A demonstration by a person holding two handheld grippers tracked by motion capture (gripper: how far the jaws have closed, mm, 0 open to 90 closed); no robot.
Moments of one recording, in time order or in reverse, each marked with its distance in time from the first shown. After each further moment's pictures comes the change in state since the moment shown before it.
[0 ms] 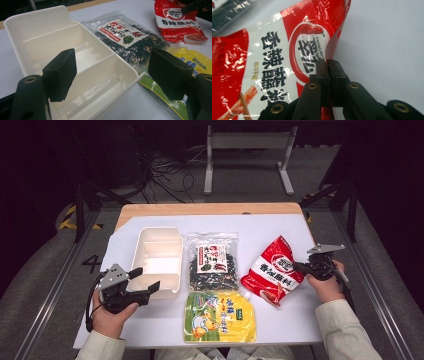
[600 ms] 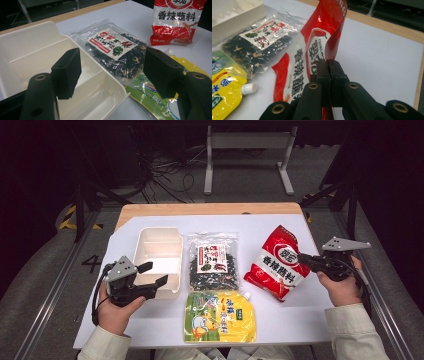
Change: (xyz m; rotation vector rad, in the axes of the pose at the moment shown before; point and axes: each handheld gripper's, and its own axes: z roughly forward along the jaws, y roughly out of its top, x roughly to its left) left arm -0.012 0.027 0.008 -0.006 -0.044 0.030; right arm 0.030 0.027 -0.070 -0.186 0.053 -0.090
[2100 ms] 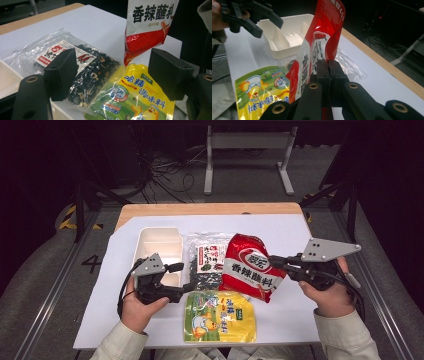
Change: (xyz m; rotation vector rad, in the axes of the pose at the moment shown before) left arm -0.031 0.019 0.041 -0.014 -0.276 0.060; right arm 0.099 0.065 -0.032 -0.134 0.224 -0.321
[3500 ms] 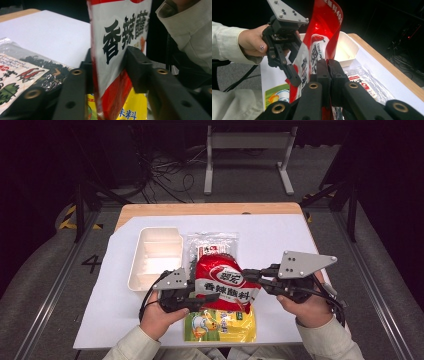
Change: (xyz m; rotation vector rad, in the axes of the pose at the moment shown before) left arm -0.030 -0.016 0.044 -0.072 -0.259 0.062; right arm 0.044 0.020 0.024 -0.098 0.167 -0.089
